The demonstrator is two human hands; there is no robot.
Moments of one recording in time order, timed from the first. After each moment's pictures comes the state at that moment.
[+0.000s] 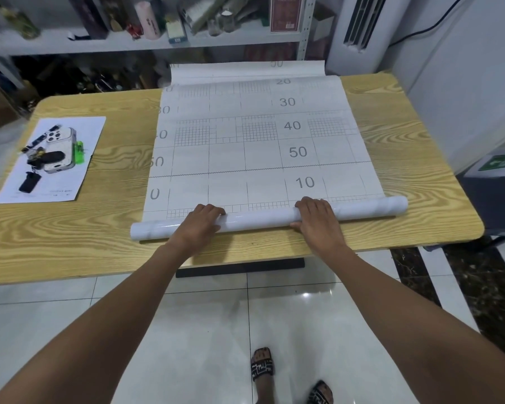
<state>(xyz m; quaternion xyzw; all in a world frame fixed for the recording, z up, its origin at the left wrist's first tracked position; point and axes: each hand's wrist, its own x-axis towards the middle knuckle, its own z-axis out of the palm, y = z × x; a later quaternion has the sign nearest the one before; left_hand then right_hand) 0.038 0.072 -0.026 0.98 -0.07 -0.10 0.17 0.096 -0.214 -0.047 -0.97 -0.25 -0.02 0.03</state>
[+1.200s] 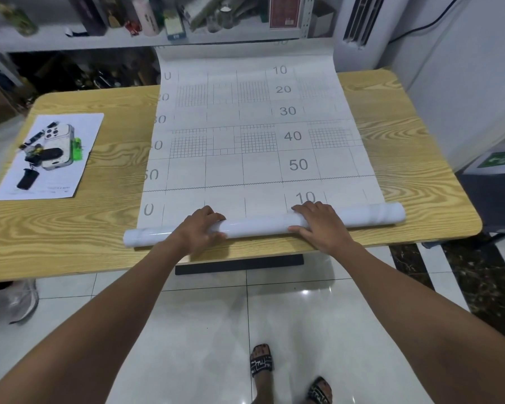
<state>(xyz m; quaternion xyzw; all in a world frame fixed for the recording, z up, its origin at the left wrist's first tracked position) 0.032 0.074 -0.023 0.94 -0.01 -0.20 0.26 0.095 -0.231 -0.029 -0.95 -0.26 0.12 0.11</state>
